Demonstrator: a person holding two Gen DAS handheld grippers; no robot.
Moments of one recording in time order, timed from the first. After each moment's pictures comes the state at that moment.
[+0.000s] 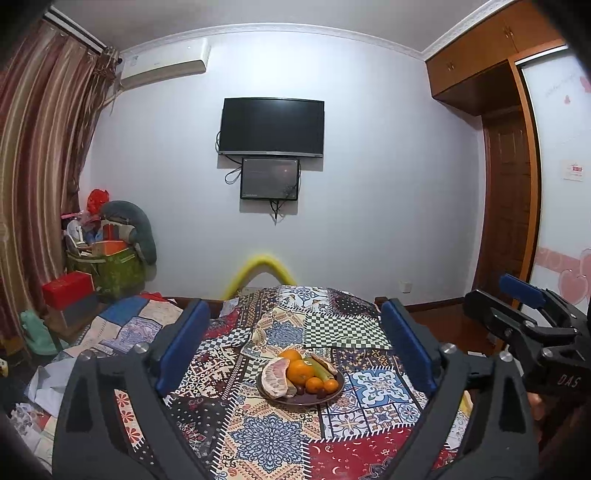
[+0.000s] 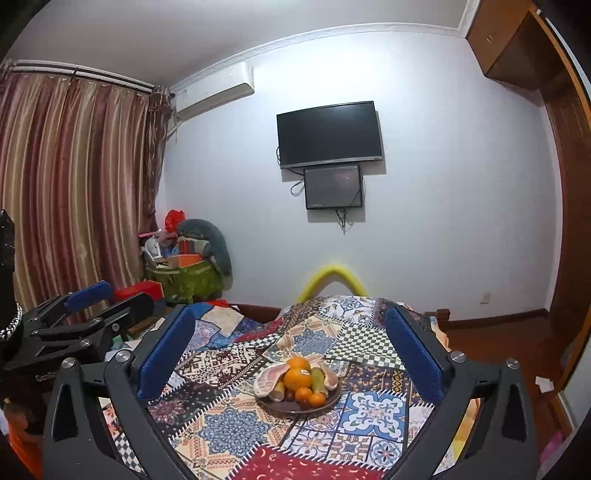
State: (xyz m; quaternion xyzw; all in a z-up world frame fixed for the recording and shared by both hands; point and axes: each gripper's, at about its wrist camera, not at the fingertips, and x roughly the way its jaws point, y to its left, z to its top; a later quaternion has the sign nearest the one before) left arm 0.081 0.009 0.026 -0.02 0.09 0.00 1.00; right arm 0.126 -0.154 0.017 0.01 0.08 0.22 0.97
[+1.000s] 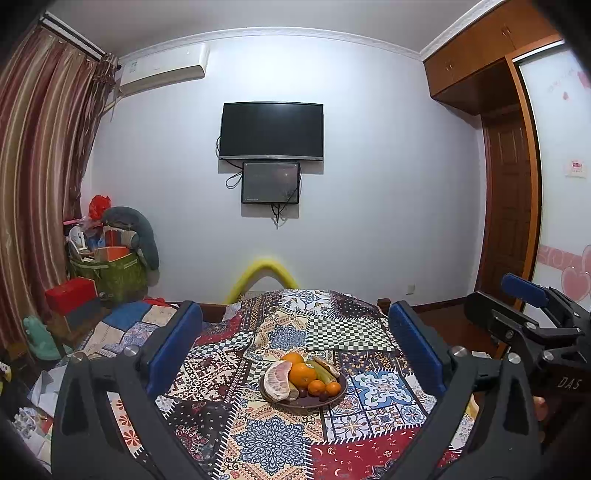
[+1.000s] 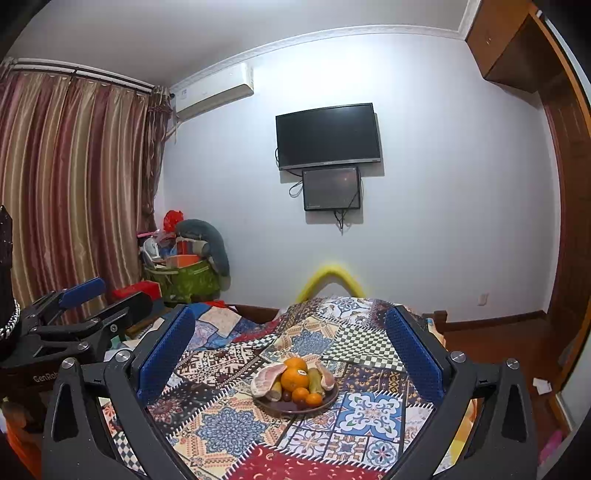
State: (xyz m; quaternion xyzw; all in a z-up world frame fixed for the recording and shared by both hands) left arm 0.079 0.002 0.026 -0.01 0.08 0.01 1.00; right arm 0.117 -0.157 0.021 0.01 0.08 0.21 0.97
